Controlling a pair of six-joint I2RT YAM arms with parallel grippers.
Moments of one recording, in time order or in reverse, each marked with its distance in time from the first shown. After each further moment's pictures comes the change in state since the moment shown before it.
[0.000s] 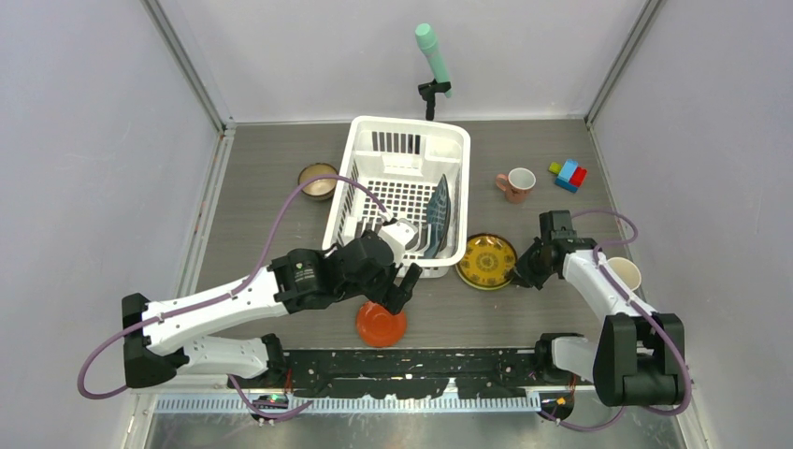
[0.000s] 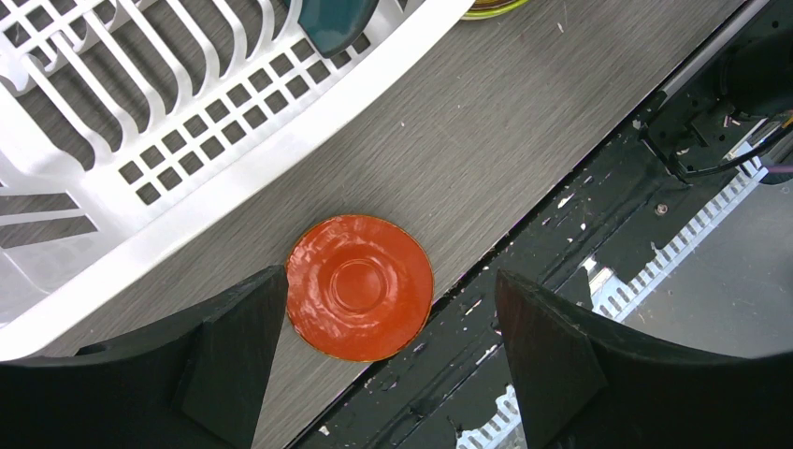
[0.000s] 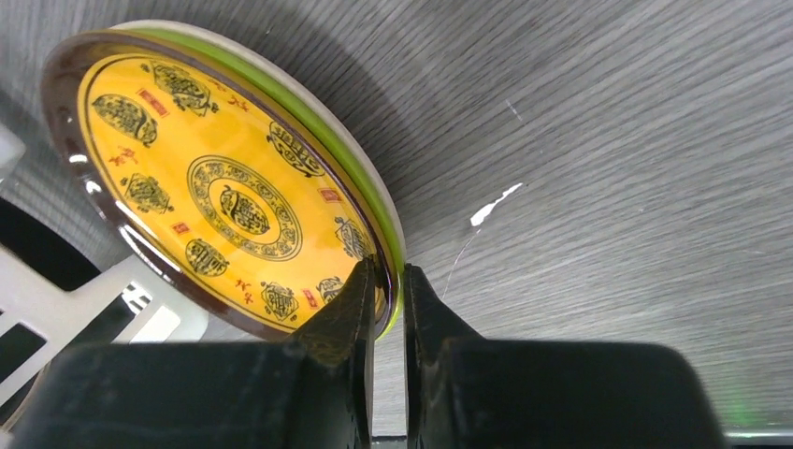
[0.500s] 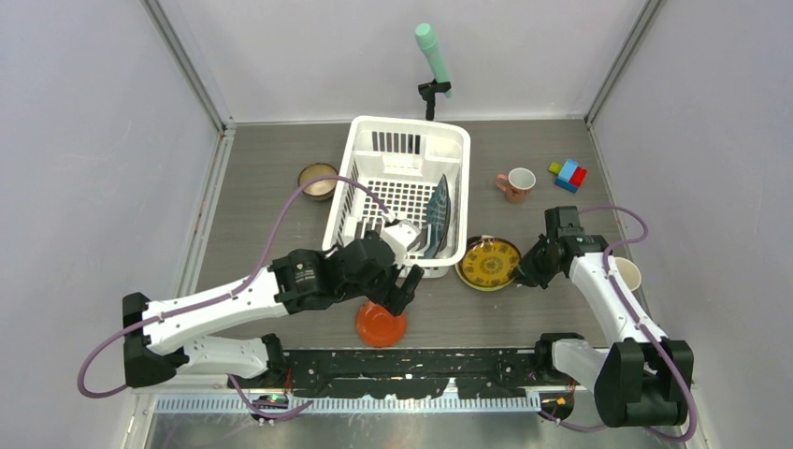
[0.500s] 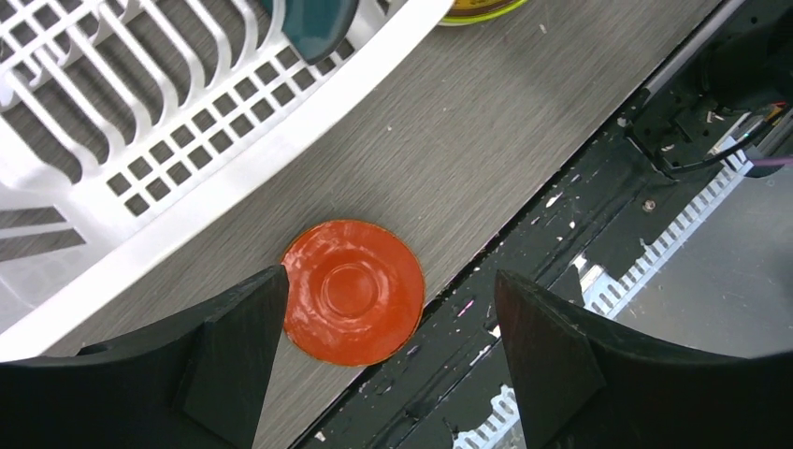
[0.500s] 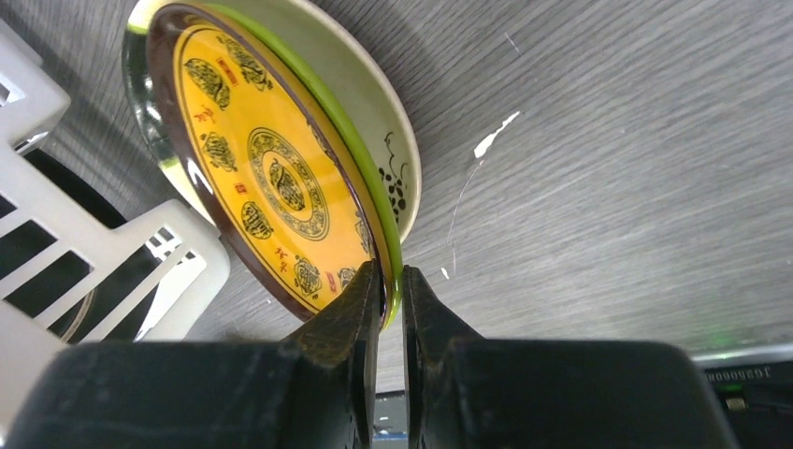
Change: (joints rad) left arm -0.004 0.000 0.000 0.006 0.014 0.002; right arm -0.001 -0.116 0.068 -0.161 -0.009 0.013
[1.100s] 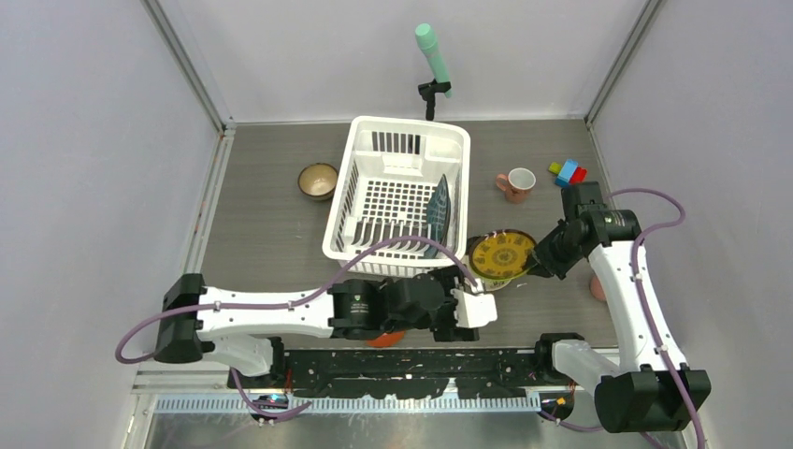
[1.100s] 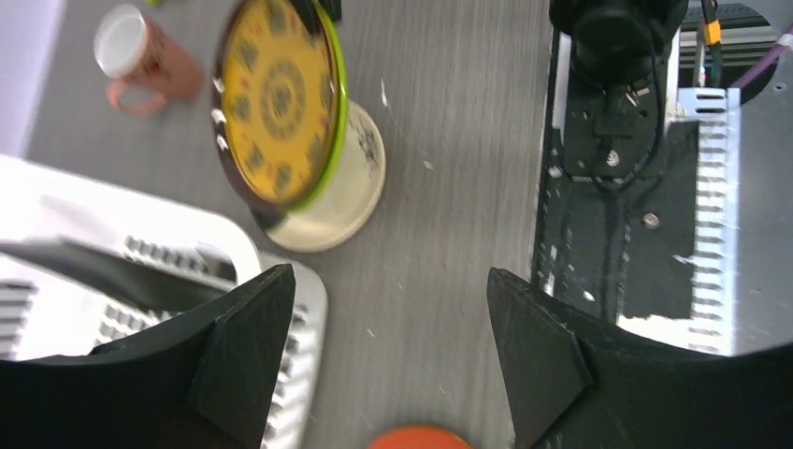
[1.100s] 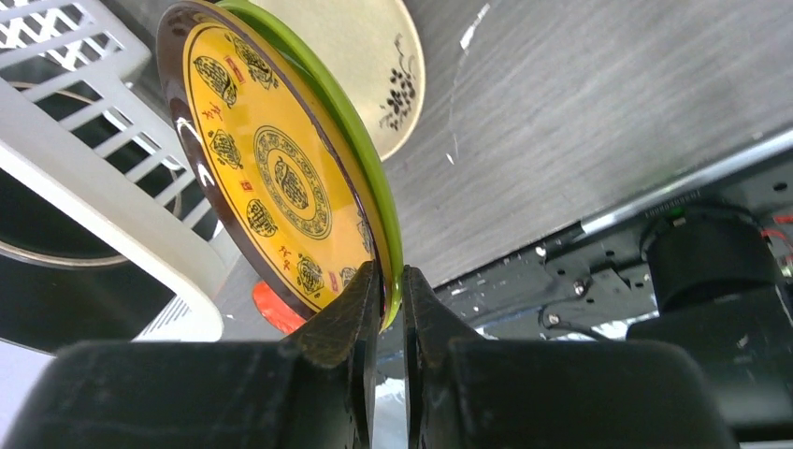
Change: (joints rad) left arm -0.240 0.213 -0.006 0.482 0.023 0.606; right arm 0.000 -0.026 0.387 -0.453 0.043 0.072
